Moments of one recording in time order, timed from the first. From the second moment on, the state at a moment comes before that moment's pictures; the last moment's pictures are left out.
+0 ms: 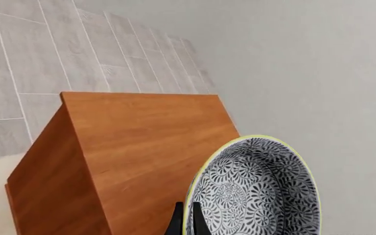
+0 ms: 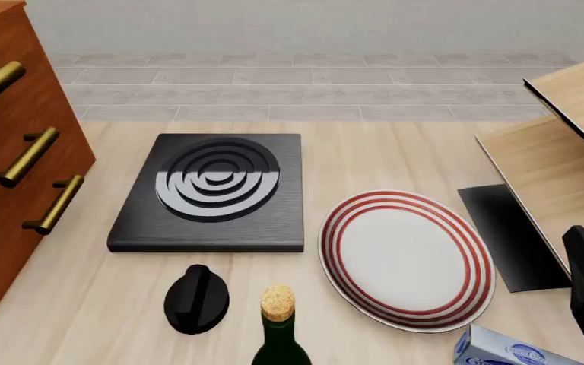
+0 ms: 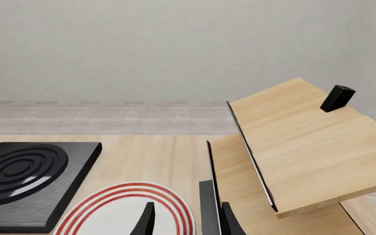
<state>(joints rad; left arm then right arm) 0.71 1.00 -1.01 0.32 -0.80 0.00 0.01 0.00 0.00 0.00</state>
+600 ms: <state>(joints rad) 0.74 1.05 -1.03 0.31 -0.78 0.00 0.01 0.00 0.00 0.00</state>
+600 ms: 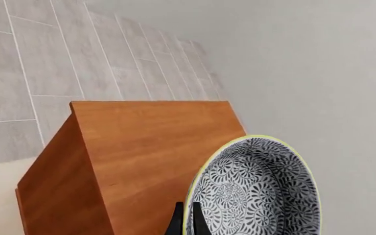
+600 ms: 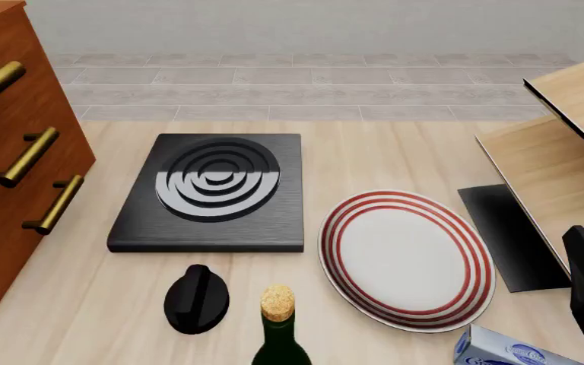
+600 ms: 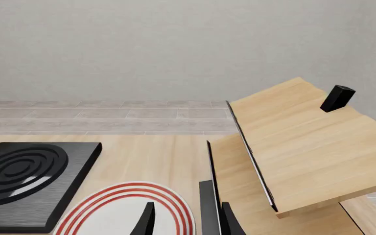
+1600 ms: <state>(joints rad) 0.81 1.11 -1.08 0.33 -0.62 0.00 0.01 0.00 0.00 0.00</state>
